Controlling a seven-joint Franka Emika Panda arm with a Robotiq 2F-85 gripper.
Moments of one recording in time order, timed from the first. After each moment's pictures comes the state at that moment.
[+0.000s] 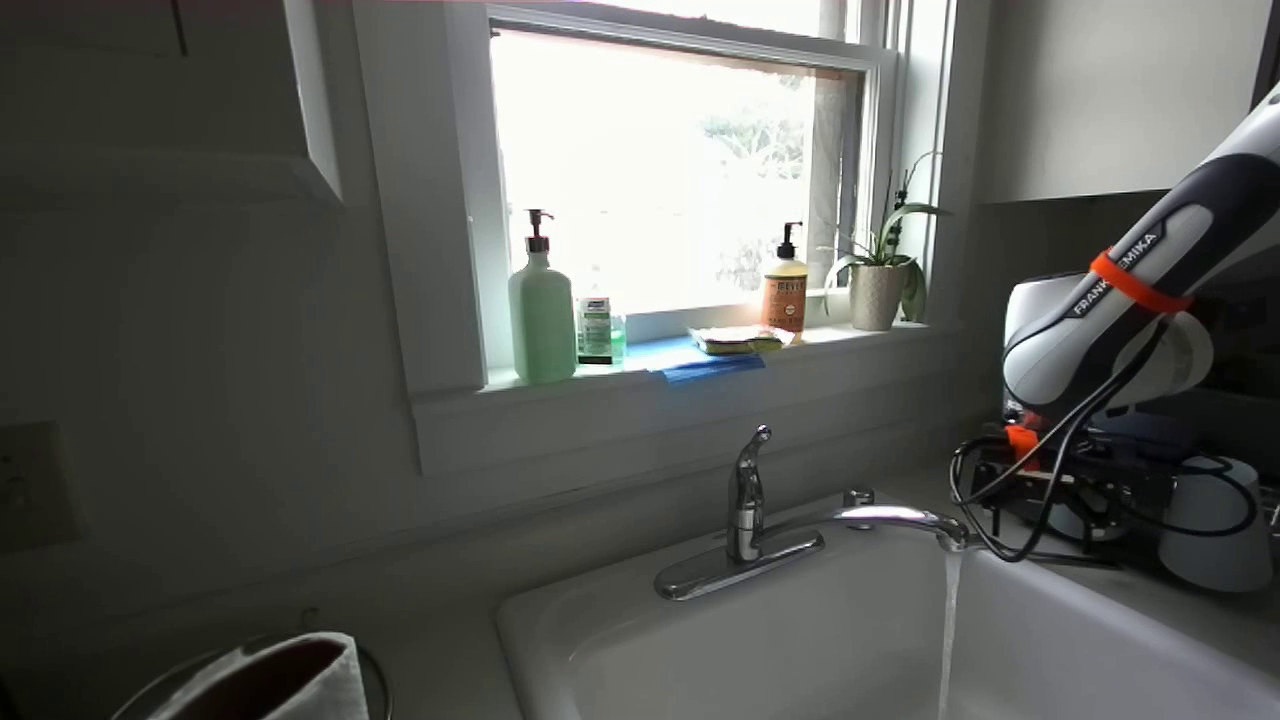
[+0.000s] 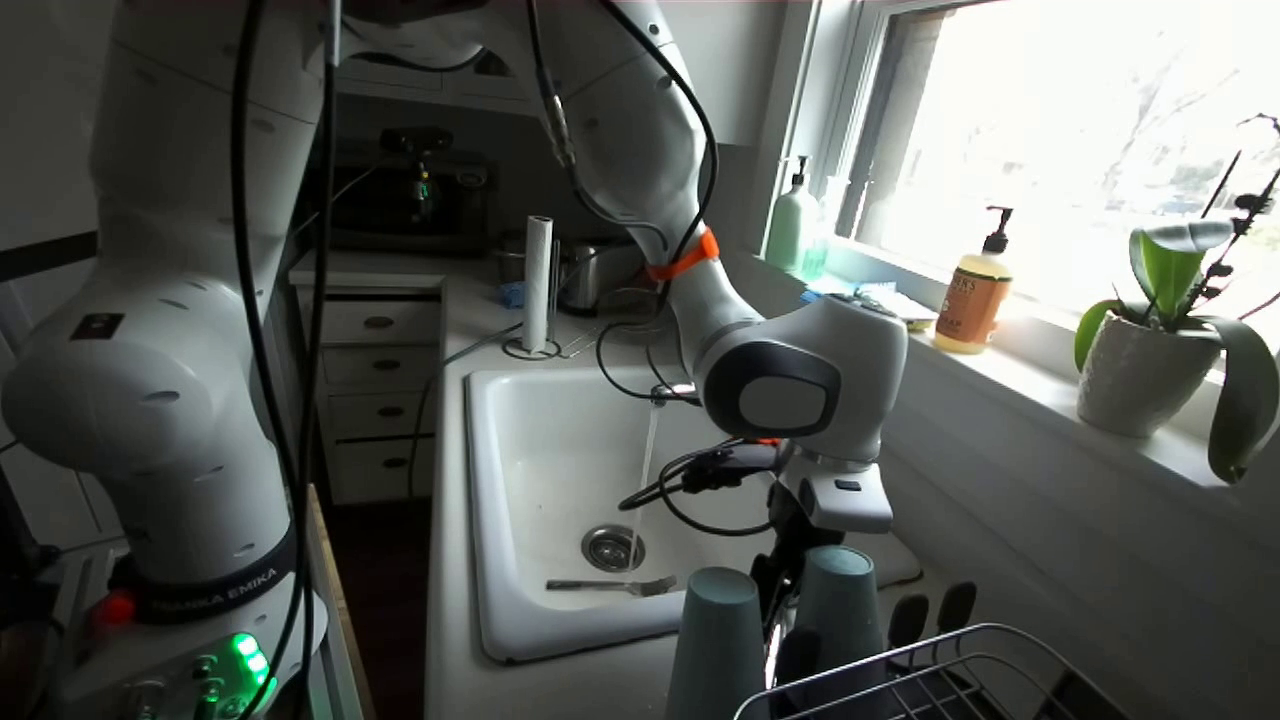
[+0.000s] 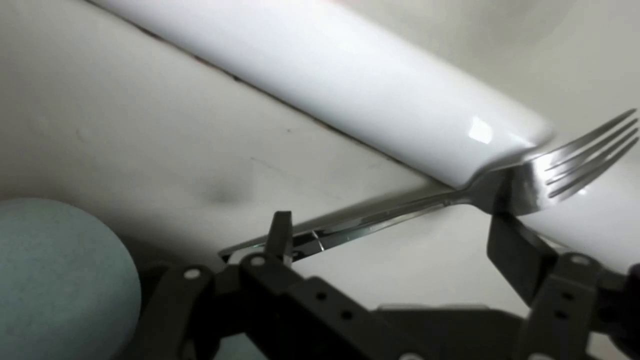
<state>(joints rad) -0.17 0.35 -0.37 -2.21 0.04 2.54 0.87</state>
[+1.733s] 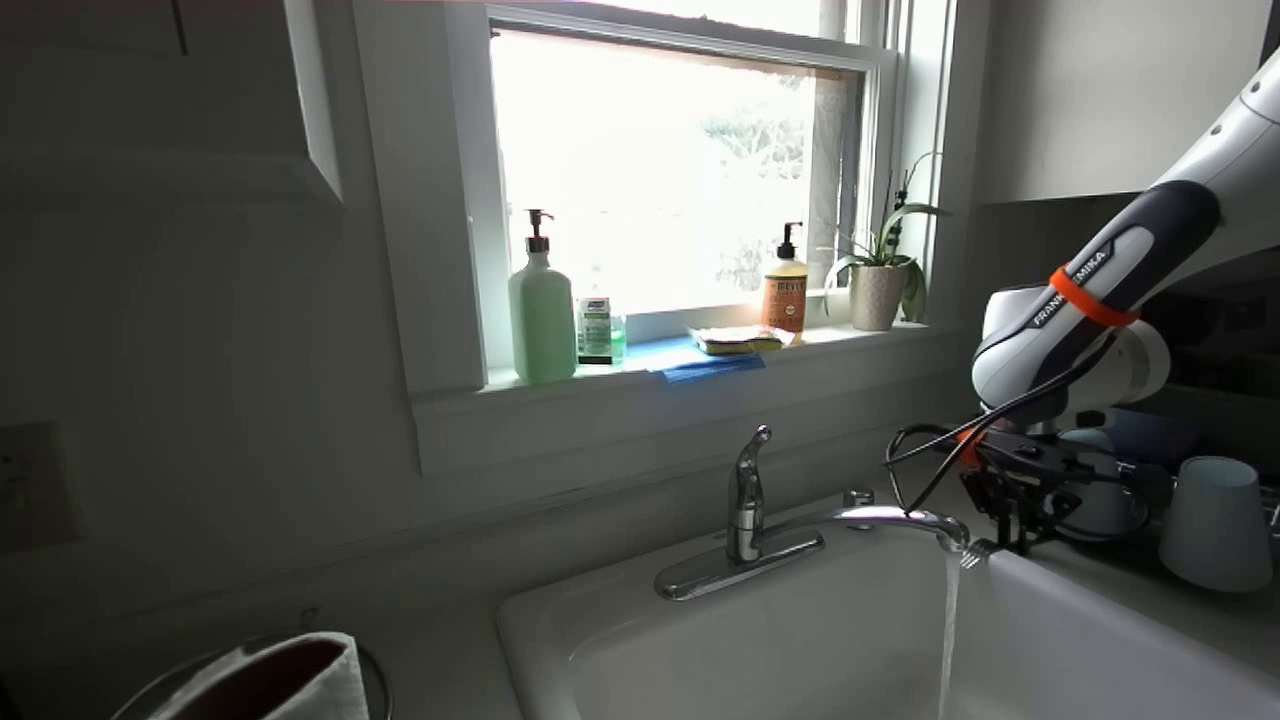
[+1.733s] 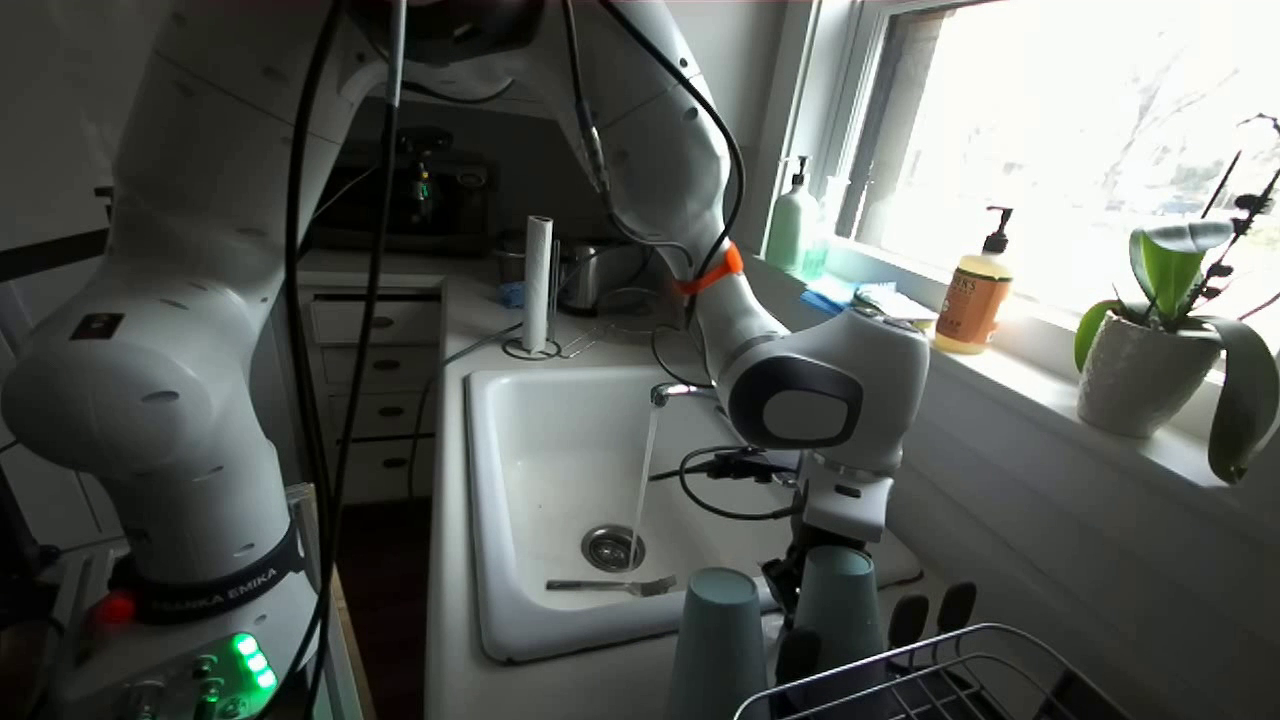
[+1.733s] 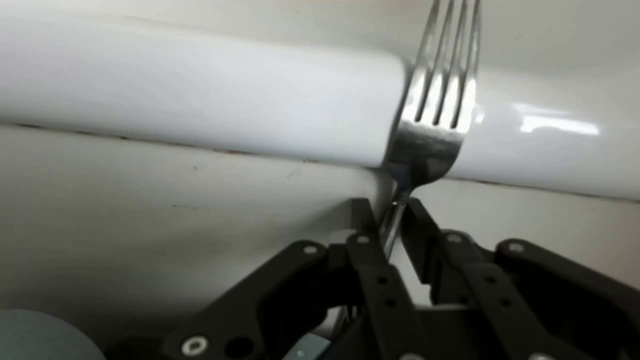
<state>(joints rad) -0.17 0.45 -0.37 -2.10 0.10 2.53 1.18</state>
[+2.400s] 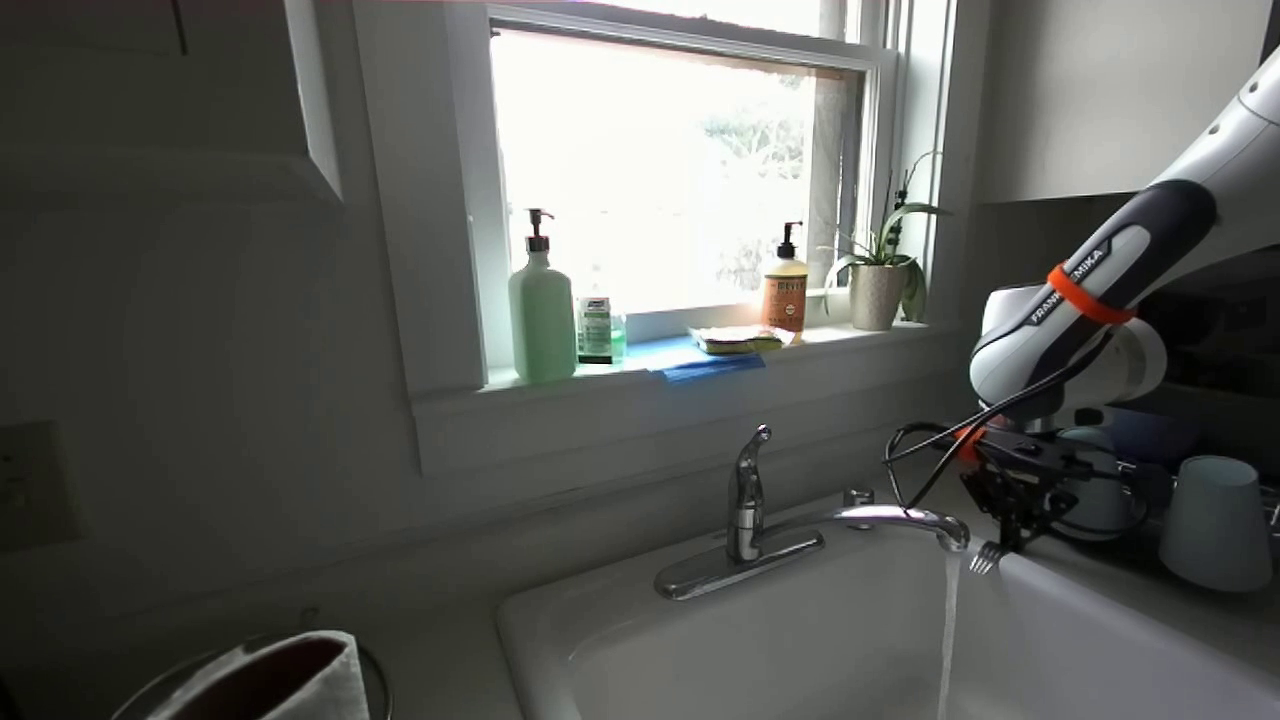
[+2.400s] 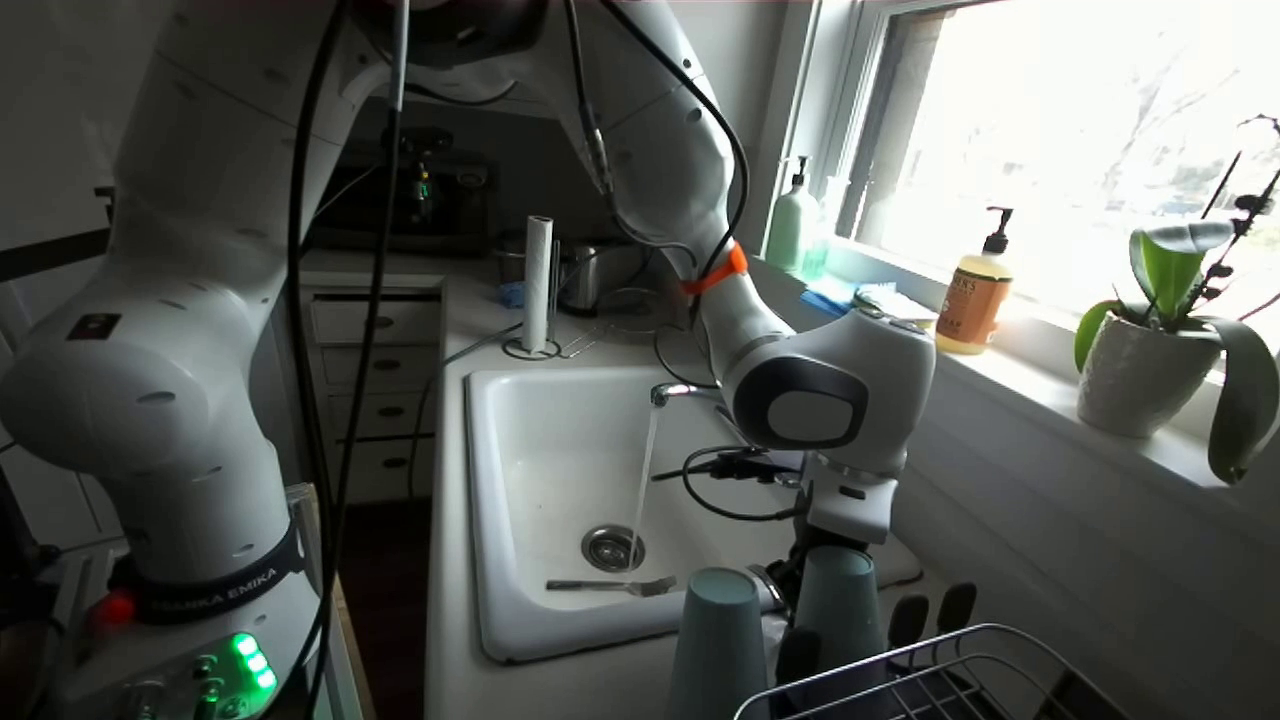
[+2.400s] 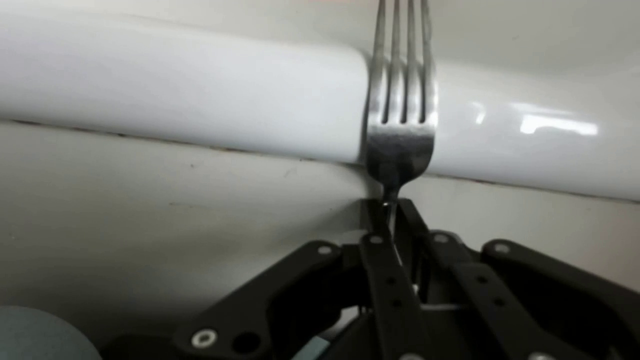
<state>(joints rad) -0.18 0.45 -0.36 -2.09 0.11 2.51 1.17</state>
